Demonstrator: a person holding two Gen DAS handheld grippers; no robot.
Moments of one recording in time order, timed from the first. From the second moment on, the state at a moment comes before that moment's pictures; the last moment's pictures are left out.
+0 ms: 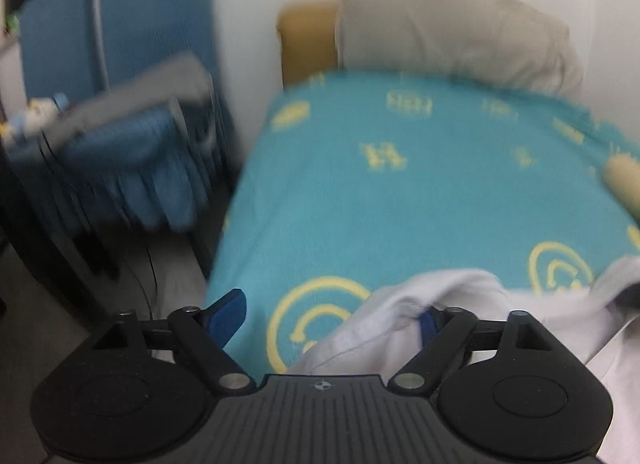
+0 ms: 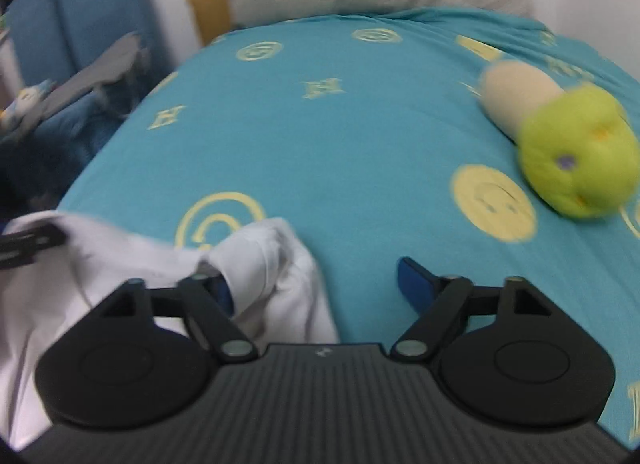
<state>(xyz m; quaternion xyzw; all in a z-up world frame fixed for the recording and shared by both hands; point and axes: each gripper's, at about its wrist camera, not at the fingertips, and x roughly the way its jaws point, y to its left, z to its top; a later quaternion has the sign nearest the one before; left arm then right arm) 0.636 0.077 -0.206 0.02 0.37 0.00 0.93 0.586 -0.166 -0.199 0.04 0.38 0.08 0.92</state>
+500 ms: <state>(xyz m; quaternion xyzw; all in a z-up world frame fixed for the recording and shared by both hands) 0.493 0.121 -0.086 -0.02 0.30 -0.04 0.95 0.445 -0.180 -0.109 0.12 0.29 0.10 0.94</state>
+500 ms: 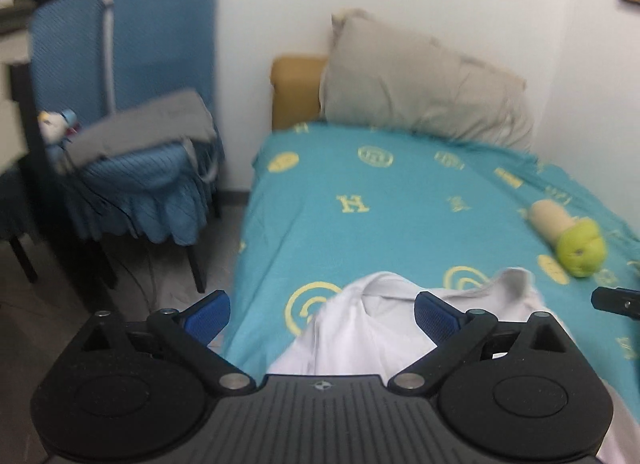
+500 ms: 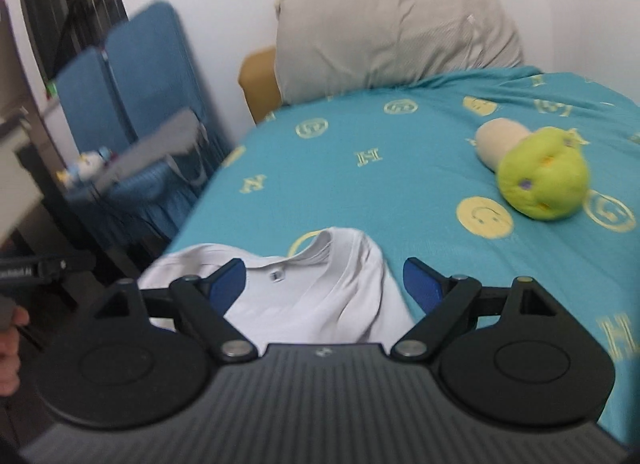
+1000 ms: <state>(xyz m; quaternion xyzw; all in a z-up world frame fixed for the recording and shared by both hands) 0.161 0.097 0.007 -0.04 0.21 -0.05 0.98 0.164 -0.184 -0.034 0.11 0.24 0.10 0.96</state>
